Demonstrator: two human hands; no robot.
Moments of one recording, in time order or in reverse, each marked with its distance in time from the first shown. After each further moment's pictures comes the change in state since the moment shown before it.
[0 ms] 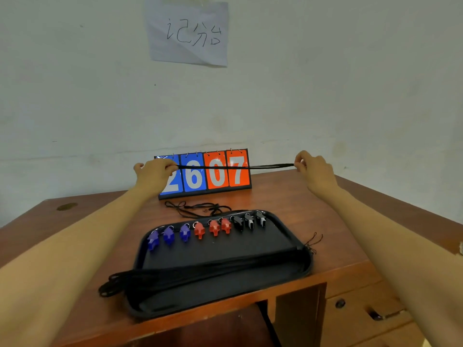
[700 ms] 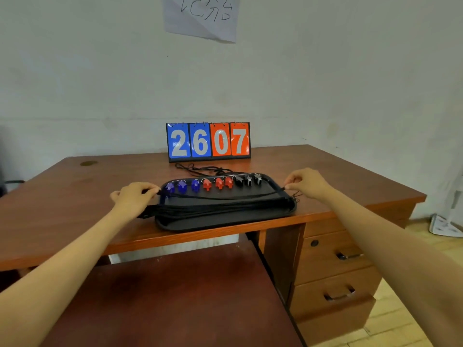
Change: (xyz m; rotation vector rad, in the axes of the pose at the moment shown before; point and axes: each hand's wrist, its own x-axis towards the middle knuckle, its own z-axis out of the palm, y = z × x) left_hand -0.183 -0.063 -0.035 -0.001 -0.151 -0.204; right_hand -0.128 -0.027 -0.036 0.141 -0.482 0.083
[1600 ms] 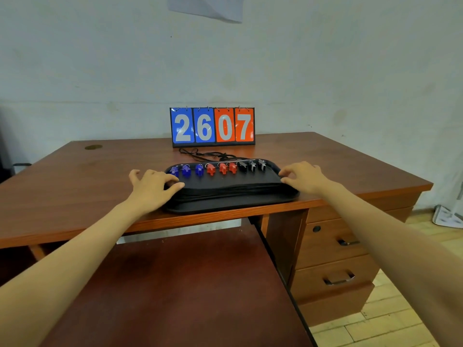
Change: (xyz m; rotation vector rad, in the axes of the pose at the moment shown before) left_hand -0.019 0.014 0.014 0.221 -0.057 0.238; right_hand -0.008 -0.008 0.020 -0.327 -0.044 -0.114
